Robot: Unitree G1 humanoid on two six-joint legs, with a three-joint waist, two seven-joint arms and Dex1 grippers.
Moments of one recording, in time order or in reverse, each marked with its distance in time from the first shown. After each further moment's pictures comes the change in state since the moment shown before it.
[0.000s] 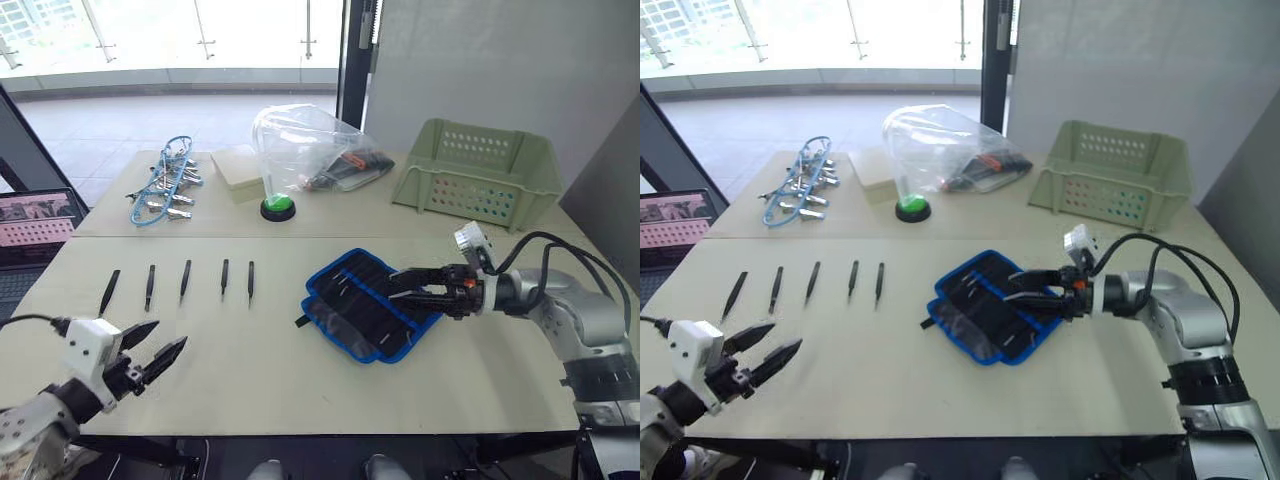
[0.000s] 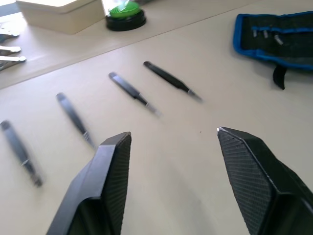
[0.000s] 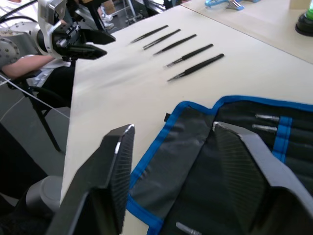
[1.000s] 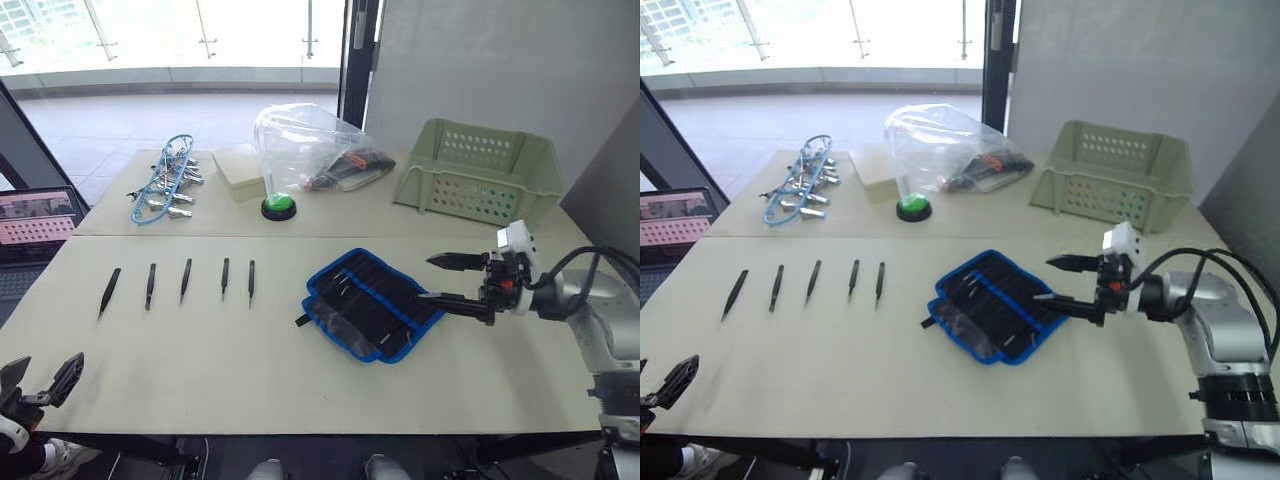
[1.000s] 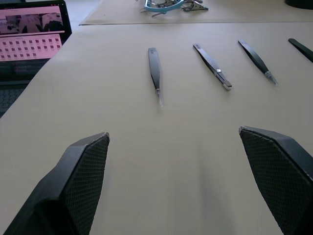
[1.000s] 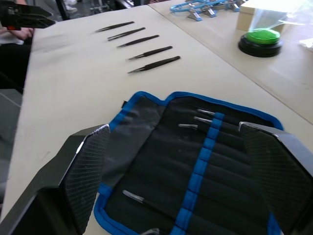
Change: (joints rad) left arm -0.004 0.034 0.227 0.335 -0.114 -0.007 0.152; right arm 0.174 -0.075 -0.192 -0.039 -0.097 -0.199 -0.018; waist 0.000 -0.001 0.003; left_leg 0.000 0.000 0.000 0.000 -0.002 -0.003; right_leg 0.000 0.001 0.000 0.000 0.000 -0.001
